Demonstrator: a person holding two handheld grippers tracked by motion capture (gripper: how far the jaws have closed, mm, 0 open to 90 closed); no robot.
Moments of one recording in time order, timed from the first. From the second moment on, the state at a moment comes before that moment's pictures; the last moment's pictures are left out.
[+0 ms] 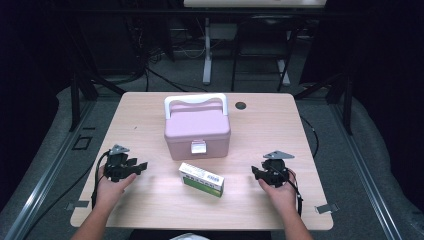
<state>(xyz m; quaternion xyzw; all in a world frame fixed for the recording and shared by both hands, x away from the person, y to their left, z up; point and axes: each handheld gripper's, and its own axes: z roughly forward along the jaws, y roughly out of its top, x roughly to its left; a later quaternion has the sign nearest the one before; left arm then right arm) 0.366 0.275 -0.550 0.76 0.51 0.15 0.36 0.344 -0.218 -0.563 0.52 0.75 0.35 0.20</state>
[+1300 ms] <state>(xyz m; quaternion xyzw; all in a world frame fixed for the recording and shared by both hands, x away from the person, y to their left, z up) 0.354 0.268 -0.539 0.77 0.50 0.14 0.36 0.341 -0.181 -0.535 0.45 0.80 0.37 0.15</state>
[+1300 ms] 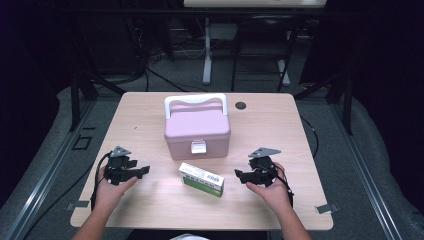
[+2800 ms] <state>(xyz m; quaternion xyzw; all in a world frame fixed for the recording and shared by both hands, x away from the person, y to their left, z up) 0.366 0.257 -0.450 0.81 0.39 0.14 0.42 0.339 -0.112 -0.449 0.24 0.88 0.38 0.17</state>
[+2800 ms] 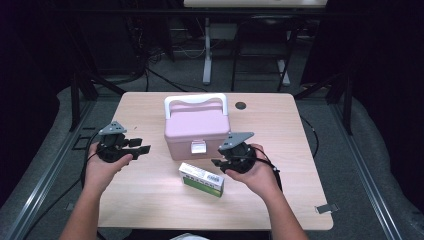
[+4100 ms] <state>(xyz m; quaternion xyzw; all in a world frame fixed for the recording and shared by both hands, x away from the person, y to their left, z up) 0.346 0.263 -0.460 0.82 0.39 0.14 0.40 0.349 -0.060 -0.488 0.22 0.92 0.33 0.06</state>
